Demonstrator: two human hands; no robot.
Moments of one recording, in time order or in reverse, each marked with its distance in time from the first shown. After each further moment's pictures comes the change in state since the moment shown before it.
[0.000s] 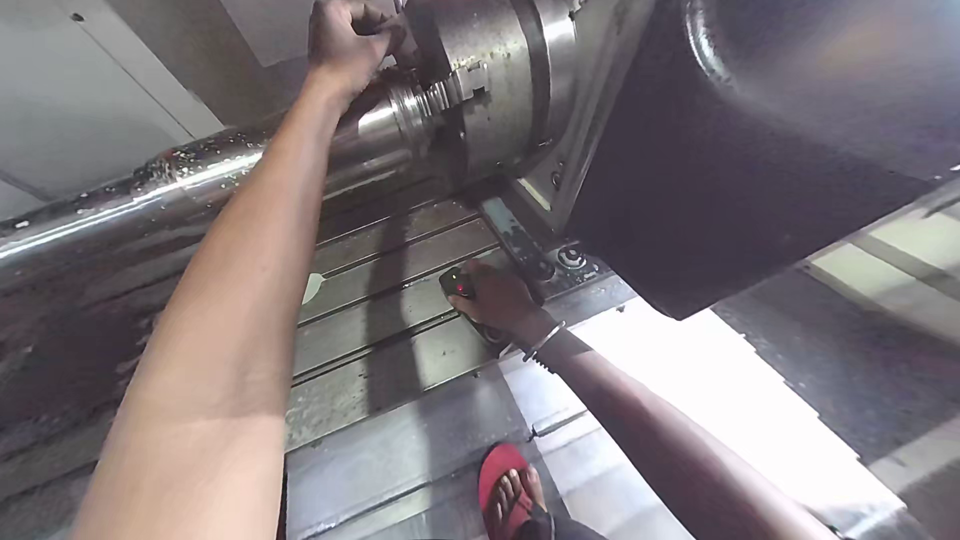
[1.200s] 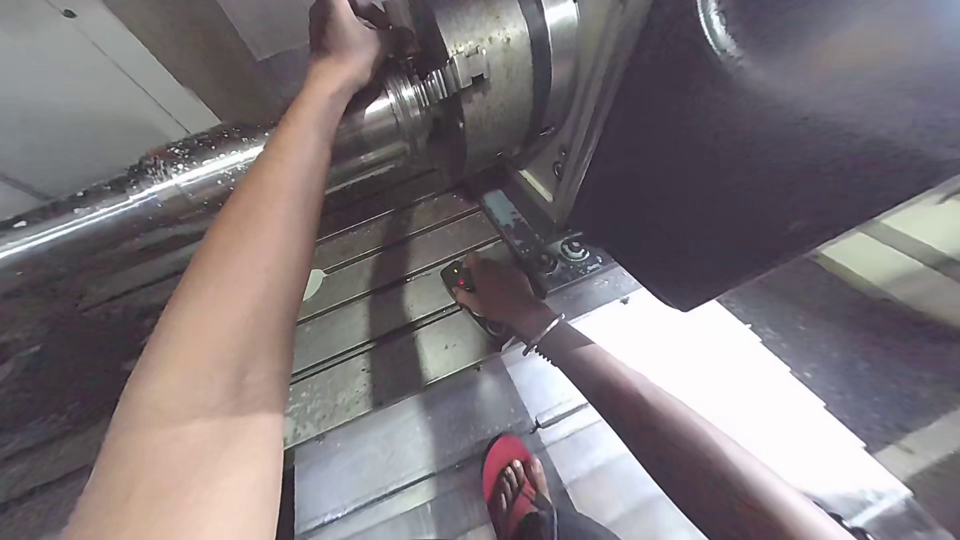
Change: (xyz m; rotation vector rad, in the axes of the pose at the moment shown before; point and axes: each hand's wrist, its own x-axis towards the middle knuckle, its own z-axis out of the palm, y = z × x) left_hand 0.004 0.007 0.010 0.130 0.053 -0.145; right_hand -0.003 -0.009 -0.005 -0.002 -0.012 0.050
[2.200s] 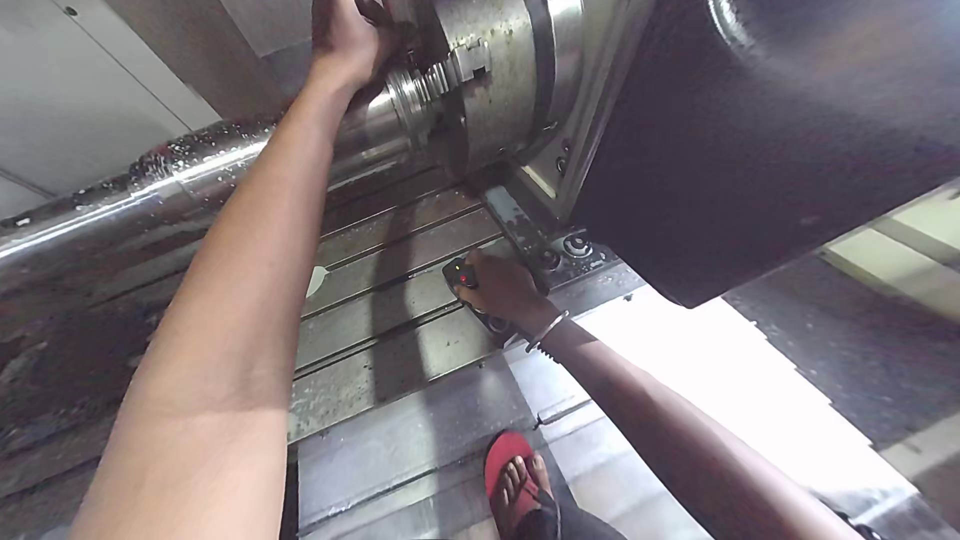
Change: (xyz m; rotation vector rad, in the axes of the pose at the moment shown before) left_hand -0.008 0.008 -0.002 0.072 -0.033 -0.009; right_hand 0.002 0.002 0.000 -0.006 -0.002 -0.005
